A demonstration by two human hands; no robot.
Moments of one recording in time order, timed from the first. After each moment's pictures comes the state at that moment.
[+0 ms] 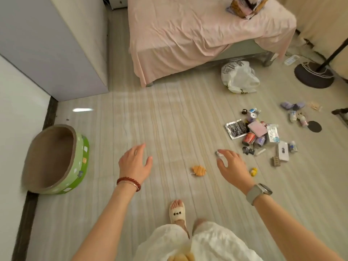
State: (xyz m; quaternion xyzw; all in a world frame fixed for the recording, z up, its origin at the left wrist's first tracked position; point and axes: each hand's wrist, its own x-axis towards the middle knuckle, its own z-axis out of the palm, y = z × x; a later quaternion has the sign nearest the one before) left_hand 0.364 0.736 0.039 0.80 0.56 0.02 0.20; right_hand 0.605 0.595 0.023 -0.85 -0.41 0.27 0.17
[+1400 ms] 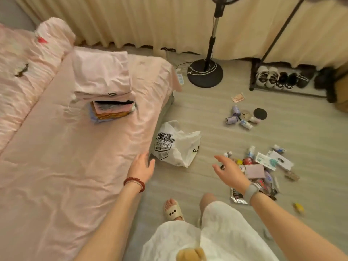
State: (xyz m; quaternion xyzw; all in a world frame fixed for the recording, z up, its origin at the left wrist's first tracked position) left_hand 1.277 1.470 0.008 0.93 0.13 -0.20 0.29; right_hand 1.253 1.203 0.006 -0.90 0.10 0.27 0.33
